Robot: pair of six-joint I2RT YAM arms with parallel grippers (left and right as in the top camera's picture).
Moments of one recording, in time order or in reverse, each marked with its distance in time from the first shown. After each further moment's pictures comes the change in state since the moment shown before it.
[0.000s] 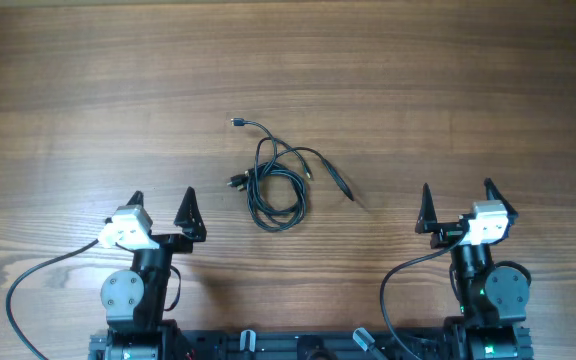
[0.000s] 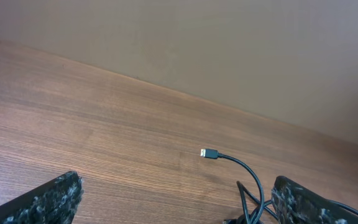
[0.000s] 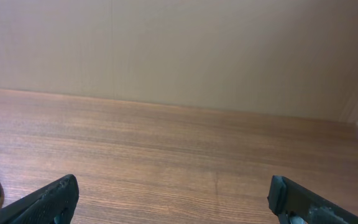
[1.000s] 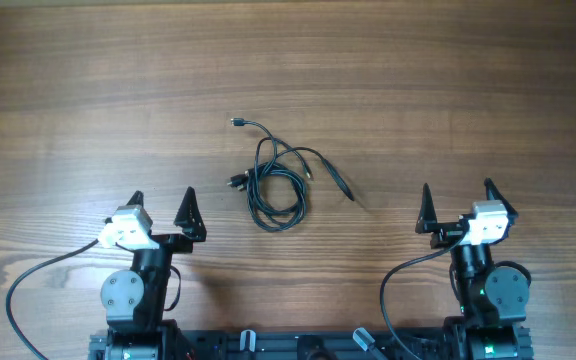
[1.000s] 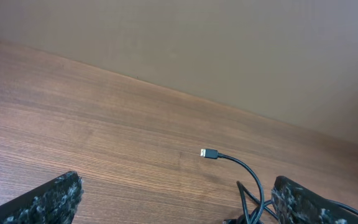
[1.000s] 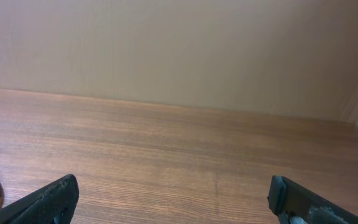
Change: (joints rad) left arm 0.000 0.000 0.000 0.000 0.000 0.000; right arm 0.000 0.000 0.000 0.000 0.000 0.000
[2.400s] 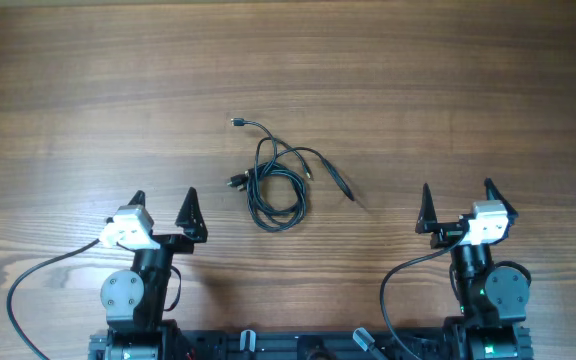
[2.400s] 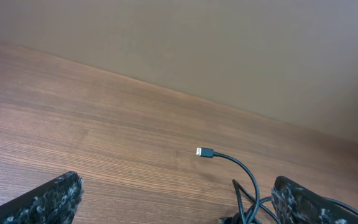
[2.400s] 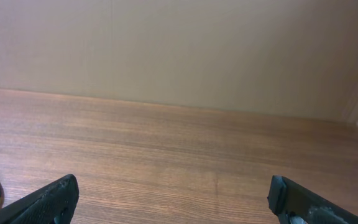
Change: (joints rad) left arm 0.000 0.000 0.004 -0.005 0.019 0.000; right arm 0.000 0.000 0.000 0.000 0.000 0.000
